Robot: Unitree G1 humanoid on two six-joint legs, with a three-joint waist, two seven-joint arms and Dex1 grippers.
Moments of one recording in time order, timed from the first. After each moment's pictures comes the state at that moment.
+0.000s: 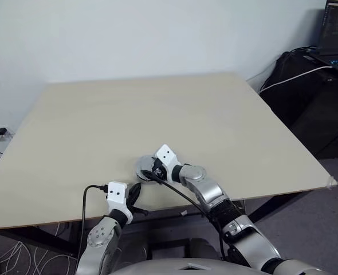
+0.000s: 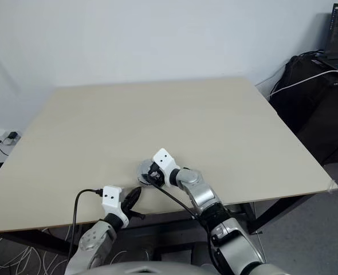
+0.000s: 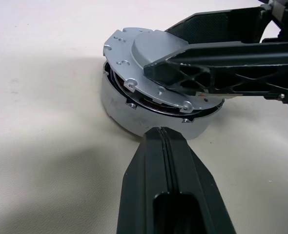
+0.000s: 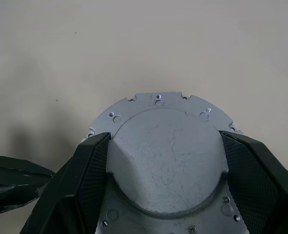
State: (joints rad) left arm 0.36 0.08 -0.13 -0.11 -0.17 0.10 -0.31; right arm -0.40 -0.04 0.38 0.42 0.01 0.26 0.58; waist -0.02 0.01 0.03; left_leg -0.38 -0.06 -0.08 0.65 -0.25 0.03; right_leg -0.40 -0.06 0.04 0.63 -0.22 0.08
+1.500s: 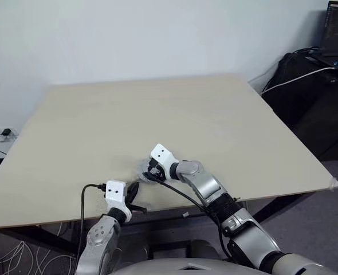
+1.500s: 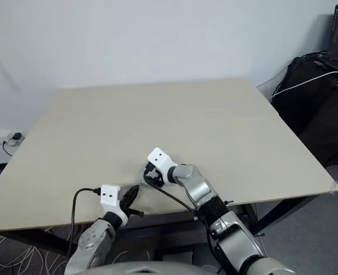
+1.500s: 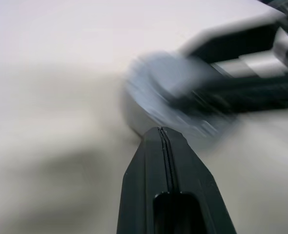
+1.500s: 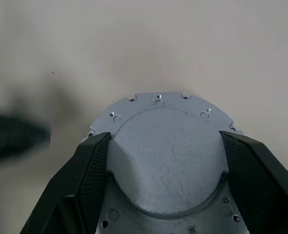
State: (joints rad) left arm 0.30 0.07 -0.06 -0.12 -0.16 0.09 -0.24; right arm -0.47 -0.05 0.43 0.36 -0.08 0.49 0.58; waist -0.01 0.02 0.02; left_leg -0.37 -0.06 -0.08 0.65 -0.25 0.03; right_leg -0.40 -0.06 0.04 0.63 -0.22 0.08
